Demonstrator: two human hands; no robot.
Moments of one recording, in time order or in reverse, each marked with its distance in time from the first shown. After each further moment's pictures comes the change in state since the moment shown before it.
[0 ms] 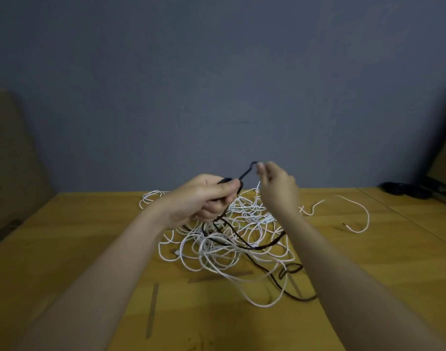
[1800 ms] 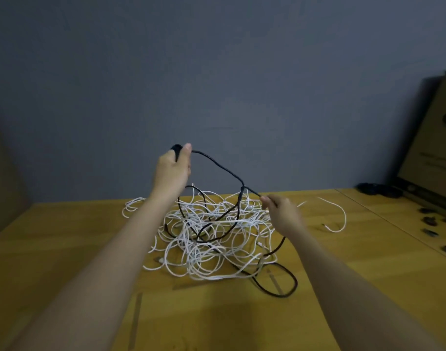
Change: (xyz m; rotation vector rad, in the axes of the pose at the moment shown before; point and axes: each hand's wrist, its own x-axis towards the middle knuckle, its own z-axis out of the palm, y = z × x) left_hand 0.055 -0.007 -0.031 0.389 1.035 0.176; right_hand -0.012 0.074 -0.023 -0.130 -0.237 0.162
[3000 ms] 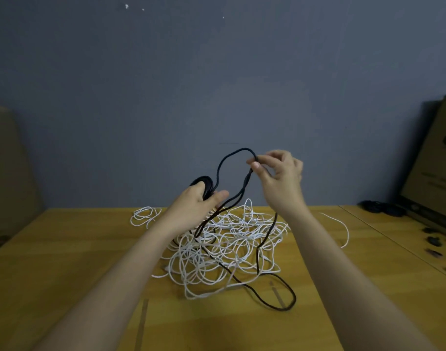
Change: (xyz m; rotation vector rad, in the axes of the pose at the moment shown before) left_hand -0.043 0.008 -0.018 0.321 -0.418 0.089; right_hand -0.018 -0.115 -0.064 0.318 0.272 -0.304
